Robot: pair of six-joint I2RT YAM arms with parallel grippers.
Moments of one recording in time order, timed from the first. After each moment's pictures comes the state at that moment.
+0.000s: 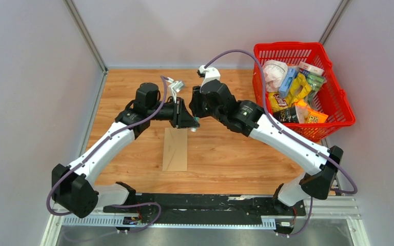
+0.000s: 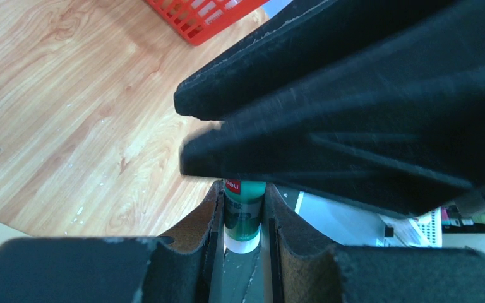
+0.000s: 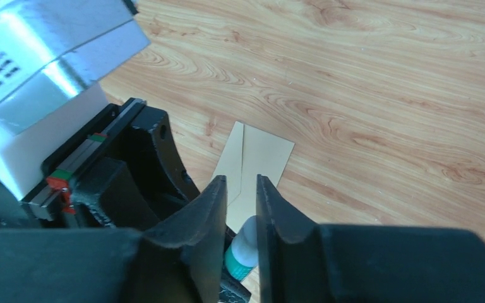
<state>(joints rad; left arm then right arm) -0.48 1.24 1.07 -0.24 0.84 -0.42 0.97 1.51 1.61 -0.59 0.31 0.50</state>
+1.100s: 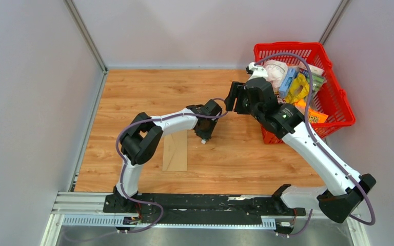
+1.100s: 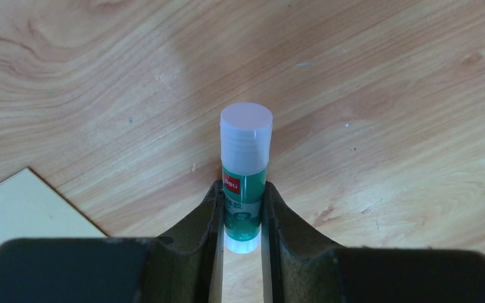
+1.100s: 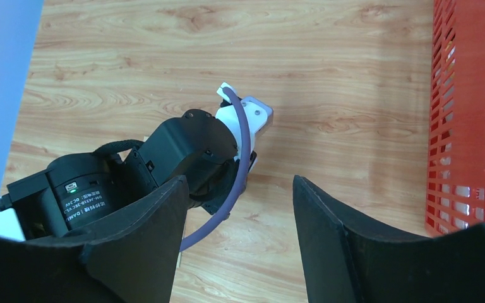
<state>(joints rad) -0.80 2.05 1.48 -0.60 -0.03 -0.35 0.67 1.23 1.41 -0.69 0.30 0.52</state>
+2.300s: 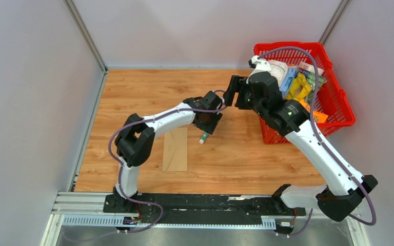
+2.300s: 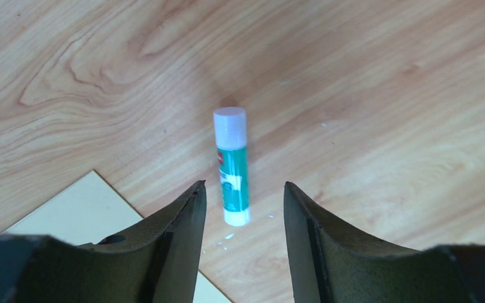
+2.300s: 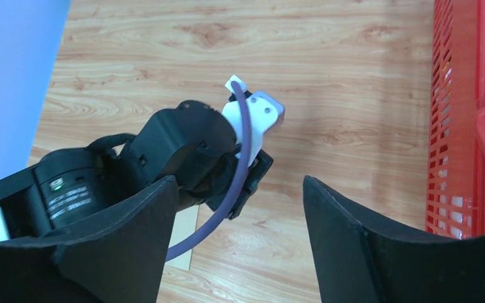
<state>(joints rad) -0.81 2.03 1.59 -0.68 -0.07 -0.25 0.66 1.25 1.49 -0.73 0.29 0.51</state>
